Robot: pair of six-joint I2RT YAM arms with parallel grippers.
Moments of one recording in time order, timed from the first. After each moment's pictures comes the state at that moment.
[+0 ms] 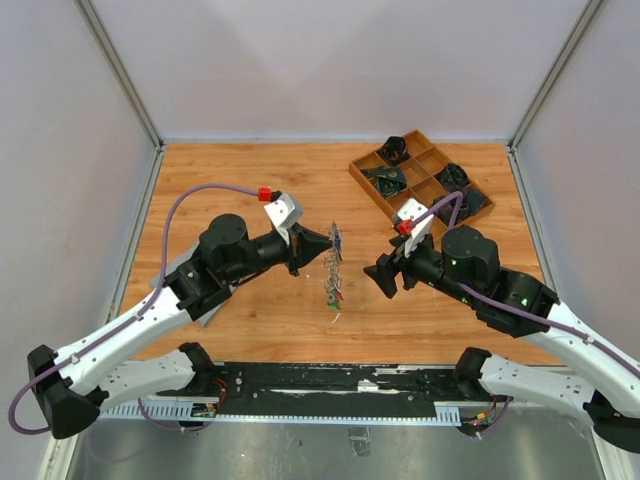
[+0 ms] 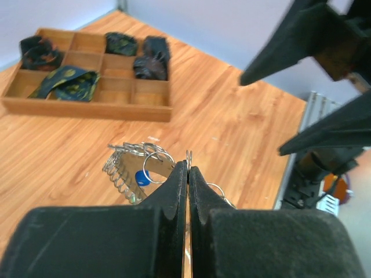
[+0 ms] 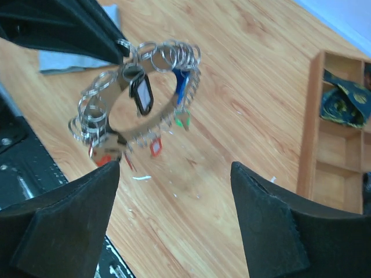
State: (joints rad) left arm -0.85 0.92 0.86 0.02 0.24 -0.14; right arm 0.97 0.80 1.06 -0.57 0.09 -0.01
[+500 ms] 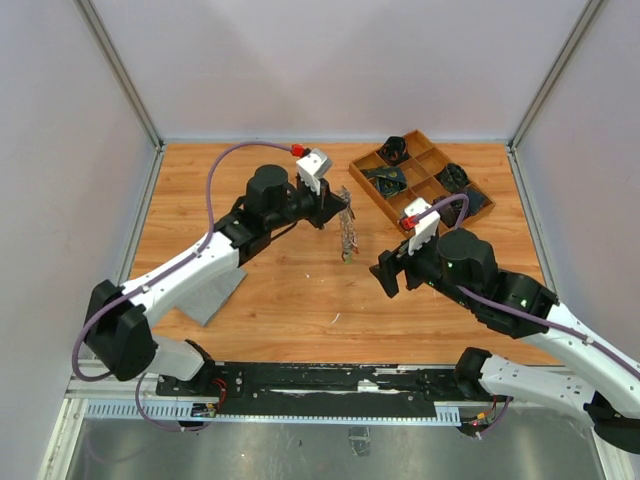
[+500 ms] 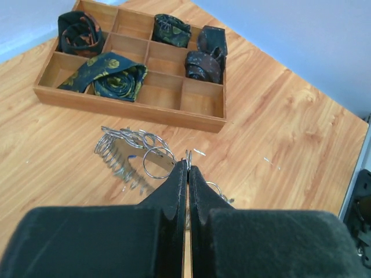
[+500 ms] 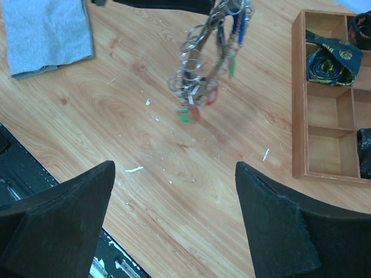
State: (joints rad) left arm -0.67 1.35 1.10 0.06 0.28 -0.14; right arm 0.97 0.80 1.04 -0.64 0.24 0.09
